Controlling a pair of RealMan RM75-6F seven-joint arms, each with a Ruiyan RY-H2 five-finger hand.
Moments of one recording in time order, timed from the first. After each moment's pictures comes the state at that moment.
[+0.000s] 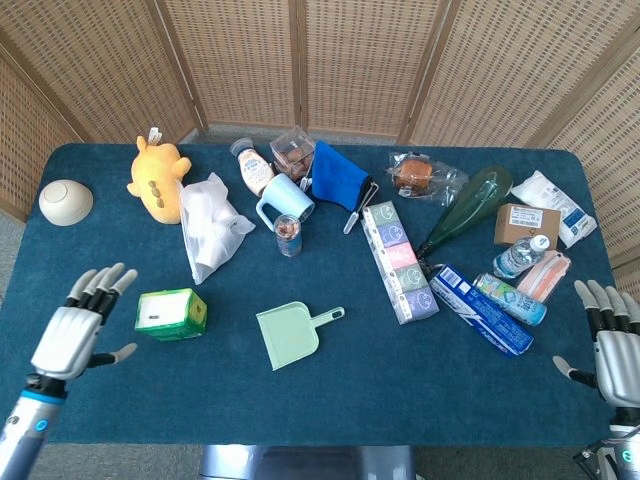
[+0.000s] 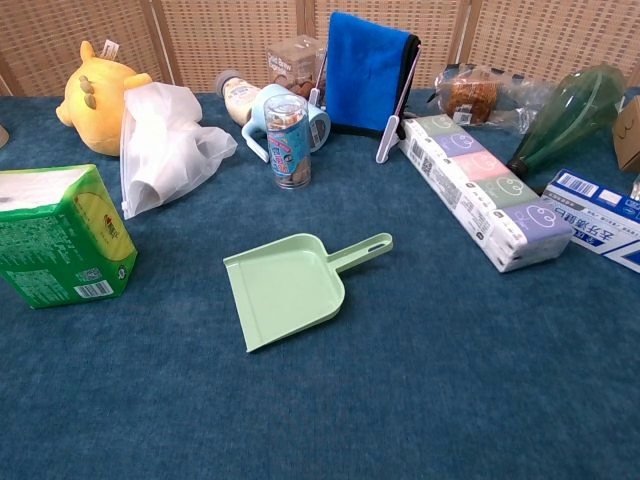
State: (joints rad) left arm -0.21 -1.20 -0.03 -1.68 1.59 1.37 0.10; right arm 0.04 -1.08 0.10 -1.68 -1.43 1.50 -0.09
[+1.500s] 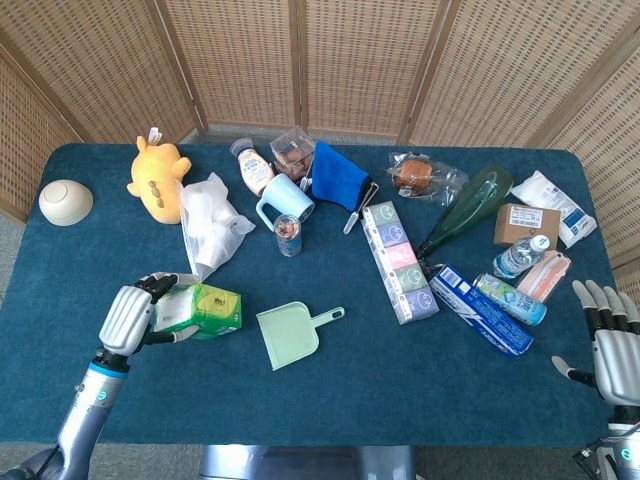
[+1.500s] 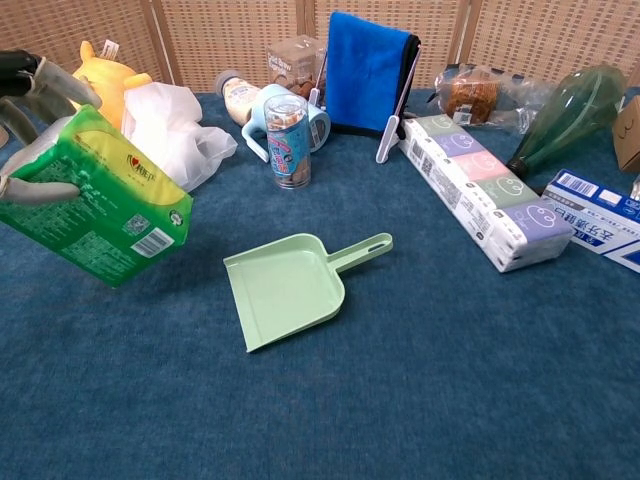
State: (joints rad) left arm -0.33 -1.49 -0.09 -1.48 1.61 1.44 -0.23; right arm 0.05 -1.08 0.10 -1.68 -1.41 1.48 -0.08
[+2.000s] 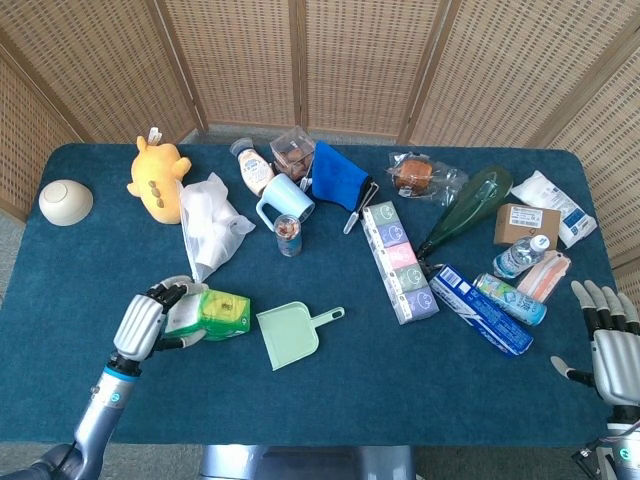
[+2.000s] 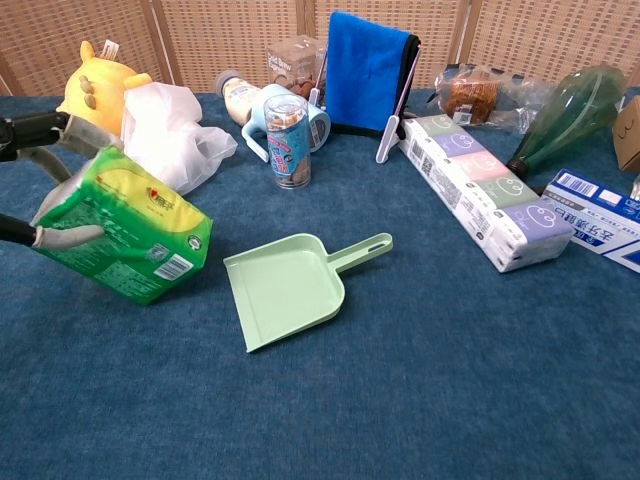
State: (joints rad) left arm -0.33 -1.64 -0.04 -1.19 1.65 1.47 -0.31; right arm 0.05 -1.08 0.10 -1.68 -1.41 1.48 -0.09
